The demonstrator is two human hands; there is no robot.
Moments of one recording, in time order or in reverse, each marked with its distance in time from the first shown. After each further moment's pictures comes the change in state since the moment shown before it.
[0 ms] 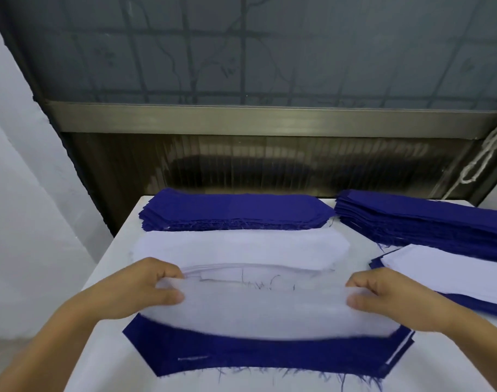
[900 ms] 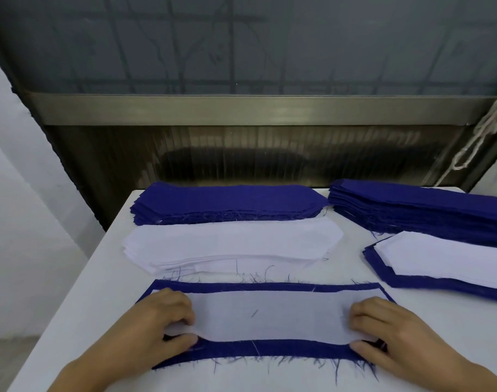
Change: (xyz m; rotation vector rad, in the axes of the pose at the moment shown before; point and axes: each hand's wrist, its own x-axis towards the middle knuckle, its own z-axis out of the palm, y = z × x) left_hand -0.018 -0.015 0.075 0.335 0.248 0.319; right_hand -0.042 0.042 0.063 -0.544 0.413 -0.443
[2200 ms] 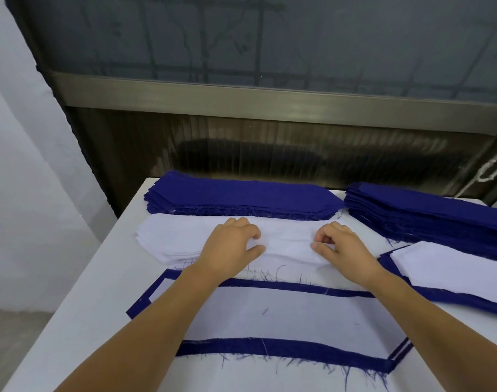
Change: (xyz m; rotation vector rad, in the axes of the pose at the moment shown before) left_hand 0.150 0.013 0.030 0.118 0.226 -0.157; right_hand 0.144 0.045 0.036 0.266 -0.024 0.437
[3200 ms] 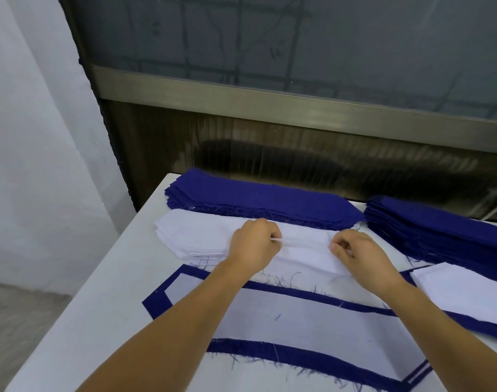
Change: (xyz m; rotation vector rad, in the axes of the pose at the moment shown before) left_hand 0.016 0.024 -0.007 -0.207 0.001 -0.281; right_hand 0.013 -0.007 -0.004 -0.121 0.008 0.031
